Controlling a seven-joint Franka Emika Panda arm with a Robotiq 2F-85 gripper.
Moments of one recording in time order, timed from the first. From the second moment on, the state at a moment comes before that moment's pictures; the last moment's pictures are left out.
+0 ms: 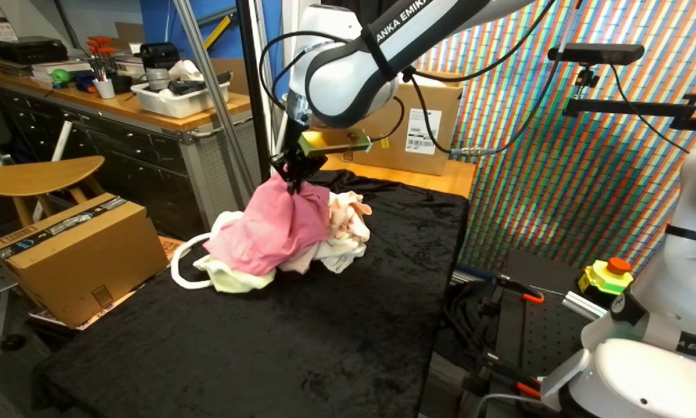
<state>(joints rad) 0.16 0.35 -0.05 -1.92 0.04 2.55 0.44</state>
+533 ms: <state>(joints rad) 0.13 0.38 -0.07 -1.91 0.04 2.55 0.47</state>
